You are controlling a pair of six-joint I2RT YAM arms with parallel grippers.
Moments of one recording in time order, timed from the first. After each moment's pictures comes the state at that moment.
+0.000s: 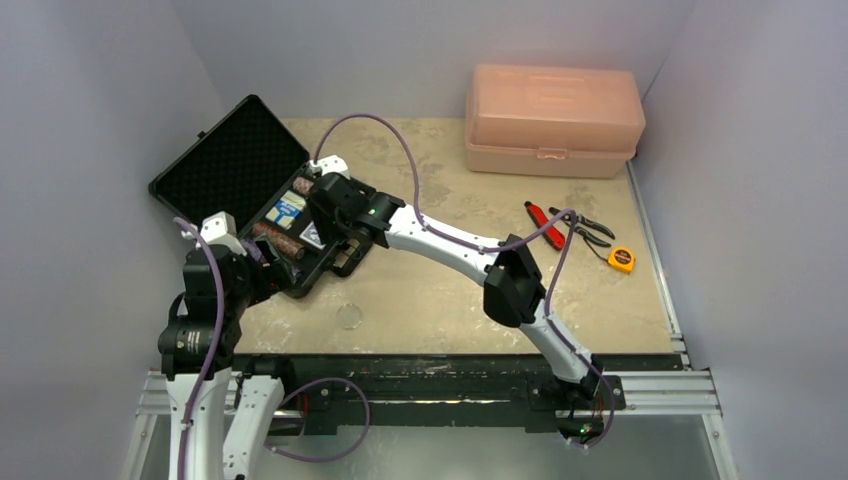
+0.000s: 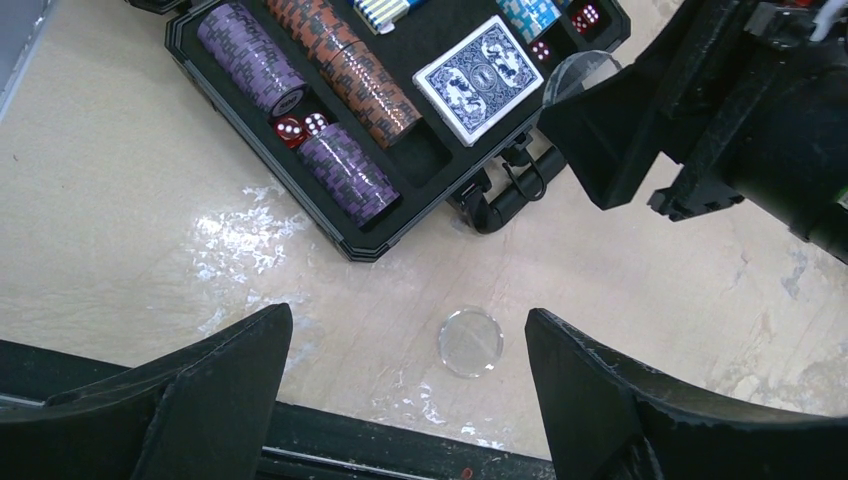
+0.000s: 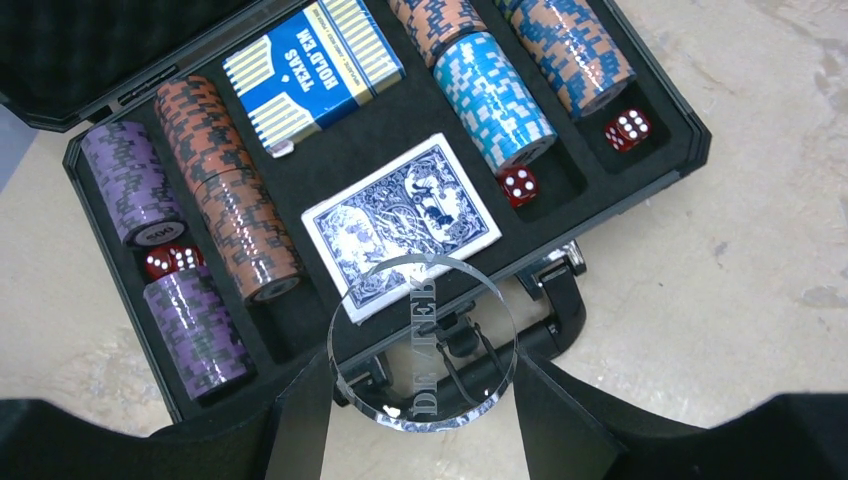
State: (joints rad) left arm 0.03 0.54 0.93 -1.02 -0.05 -0.41; right arm 1.06 2.30 2.22 -0.64 0.36 0.45
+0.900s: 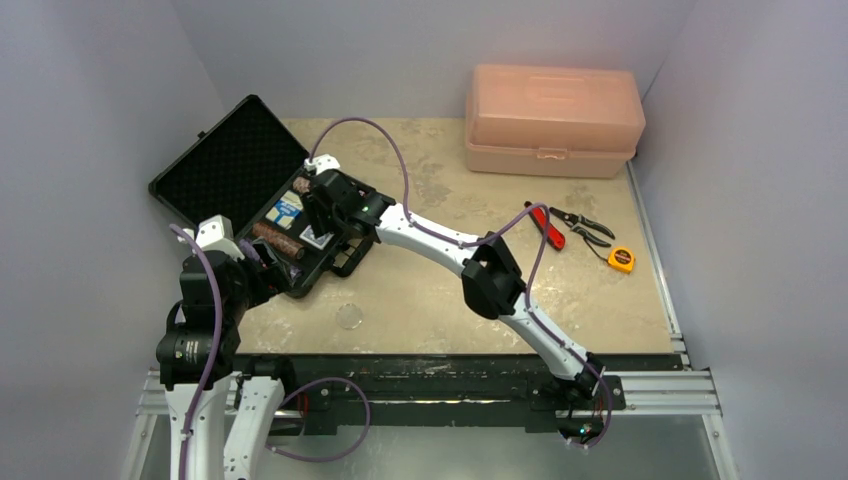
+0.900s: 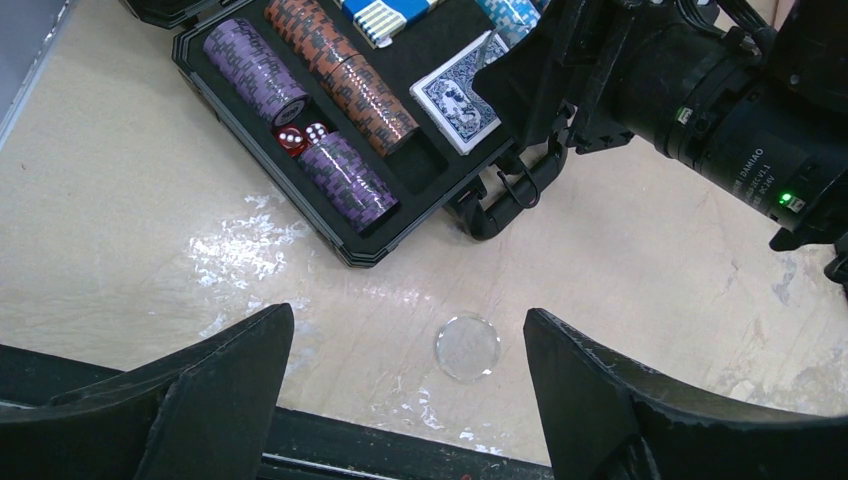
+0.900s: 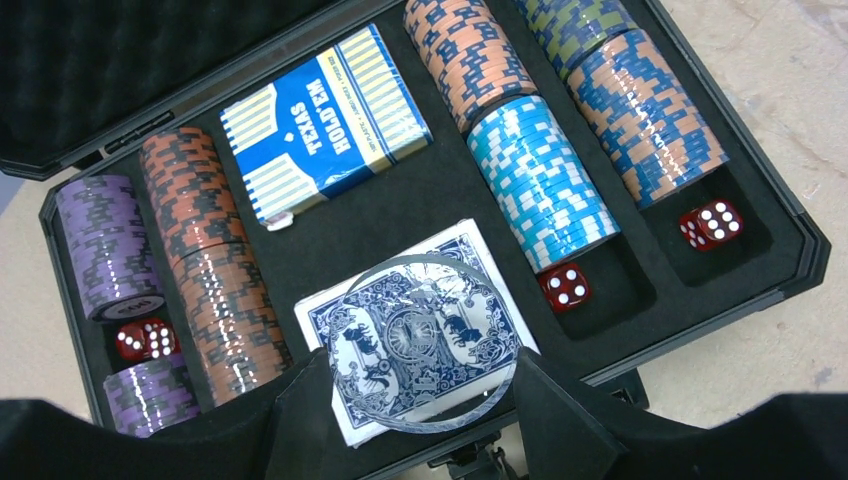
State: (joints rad) left arm 0.03 0.49 0.93 -1.02 -0.05 -0.41; right arm 1.01 2.50 2.38 -0.52 0.25 0.38
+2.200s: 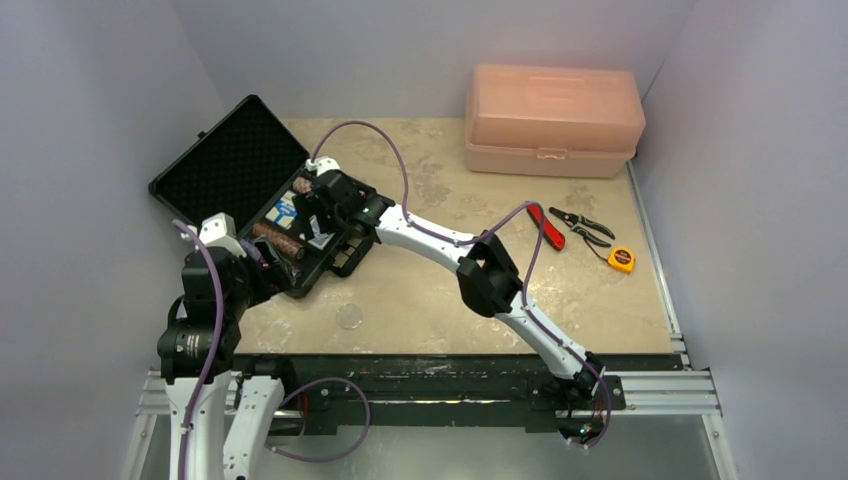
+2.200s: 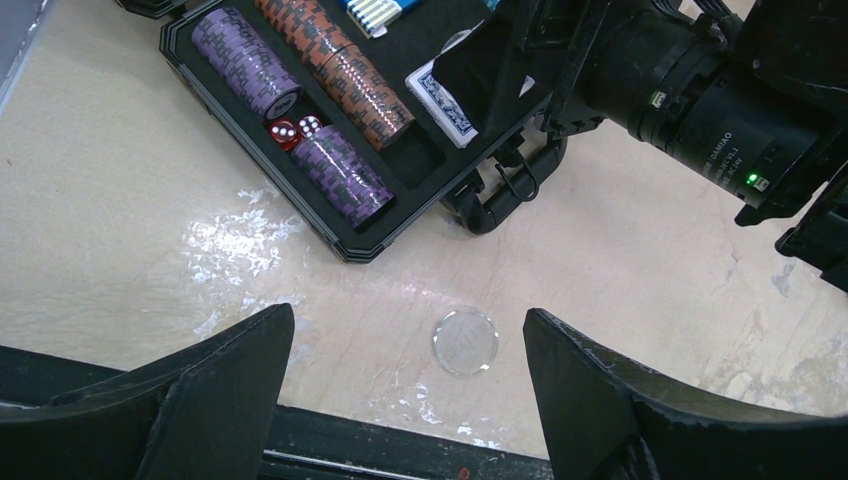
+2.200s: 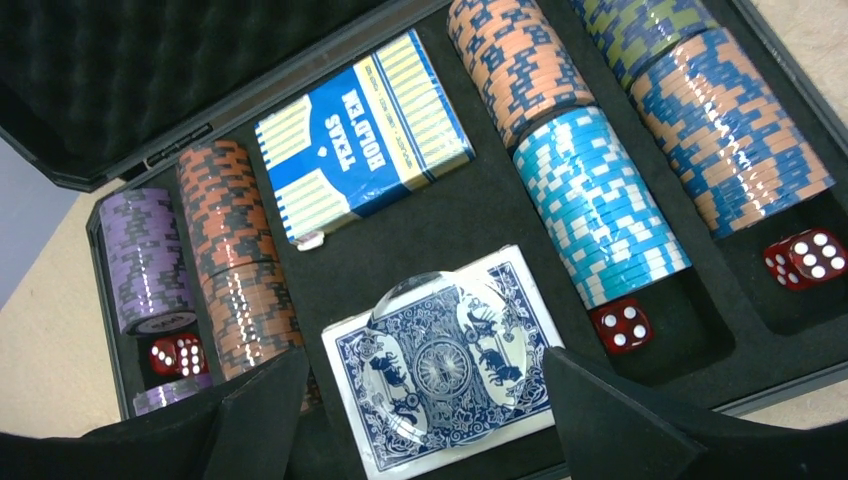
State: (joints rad) left arm 0.03 0.51 0.93 -1.02 -0.04 -0.41; right arm 0.99 2.55 2.38 -0.43 0.14 0.42
